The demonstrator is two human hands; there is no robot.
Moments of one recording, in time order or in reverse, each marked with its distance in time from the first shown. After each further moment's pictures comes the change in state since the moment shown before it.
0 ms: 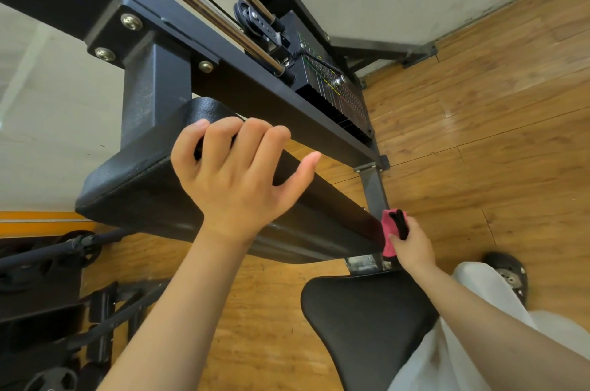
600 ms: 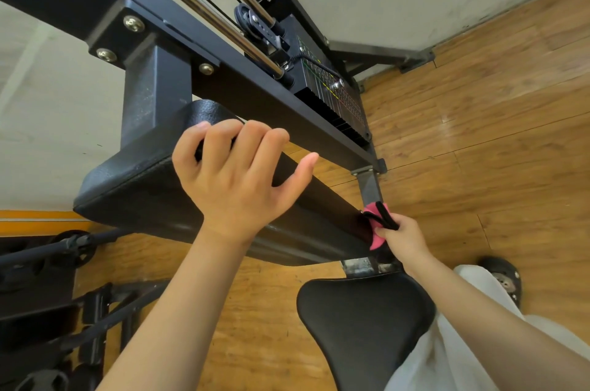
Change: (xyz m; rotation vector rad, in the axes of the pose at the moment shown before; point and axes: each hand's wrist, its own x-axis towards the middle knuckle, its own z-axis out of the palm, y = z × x) left_hand 0.000 0.001 0.000 -0.004 0.001 -0.012; right_hand -0.016 -0.042 -0.015 0.306 -0.120 0.020
